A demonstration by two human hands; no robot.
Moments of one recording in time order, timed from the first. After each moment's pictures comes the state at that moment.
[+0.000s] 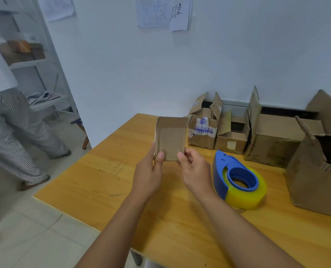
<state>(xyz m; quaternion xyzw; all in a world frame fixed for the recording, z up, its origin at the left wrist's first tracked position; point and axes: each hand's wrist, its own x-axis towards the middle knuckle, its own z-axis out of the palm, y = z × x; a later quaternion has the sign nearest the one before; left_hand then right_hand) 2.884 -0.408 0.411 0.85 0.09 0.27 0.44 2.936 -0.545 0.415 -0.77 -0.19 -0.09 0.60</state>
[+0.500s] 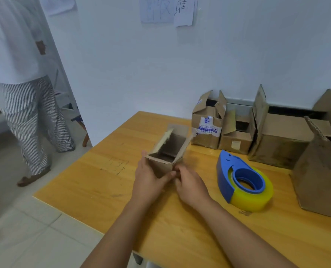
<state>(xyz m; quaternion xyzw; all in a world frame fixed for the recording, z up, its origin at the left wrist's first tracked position) 2.892 -0.391 0.372 0.85 0.14 0.23 0.44 2.939 -0.535 0.382 -0.92 -0.25 0.01 0.31</state>
